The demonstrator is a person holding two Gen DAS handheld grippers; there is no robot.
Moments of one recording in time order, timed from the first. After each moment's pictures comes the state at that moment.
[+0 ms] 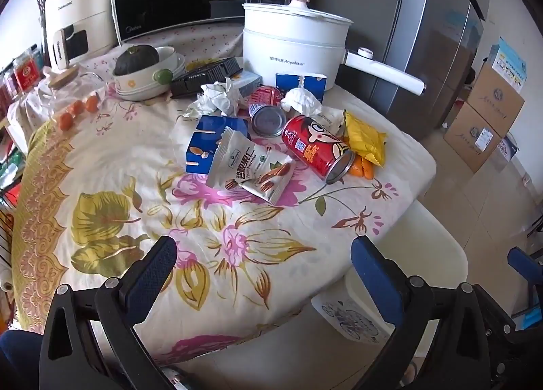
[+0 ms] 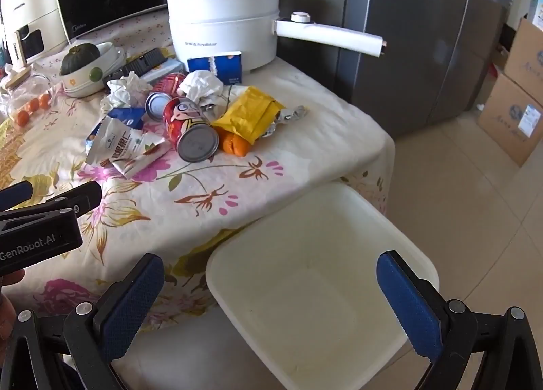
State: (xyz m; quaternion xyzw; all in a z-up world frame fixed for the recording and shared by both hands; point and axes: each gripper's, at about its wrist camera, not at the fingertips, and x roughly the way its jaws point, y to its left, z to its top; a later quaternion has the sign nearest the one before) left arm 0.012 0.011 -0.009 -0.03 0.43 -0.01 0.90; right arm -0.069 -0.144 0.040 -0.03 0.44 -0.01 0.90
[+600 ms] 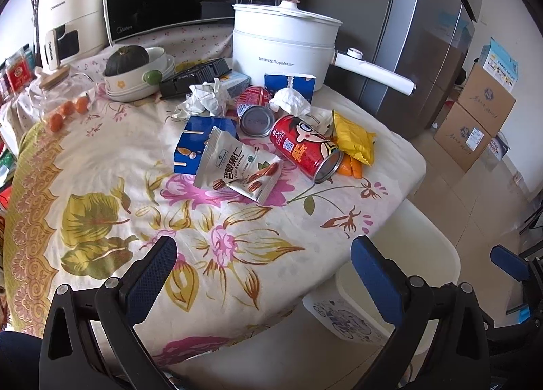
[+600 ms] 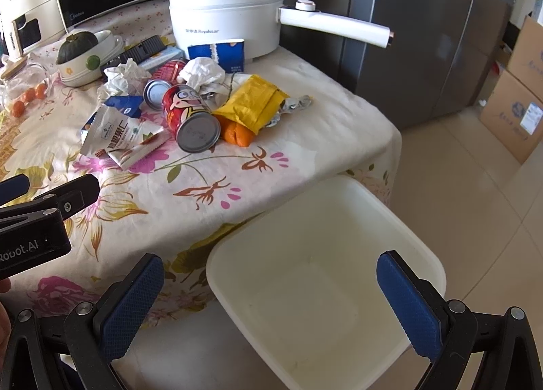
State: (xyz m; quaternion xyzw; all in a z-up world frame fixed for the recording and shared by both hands) left arm 0.013 0.006 -0.011 -0.04 0.43 -0.04 0.90; right arm -0.063 -0.137 0.028 -0.03 0.45 -0.02 0.89
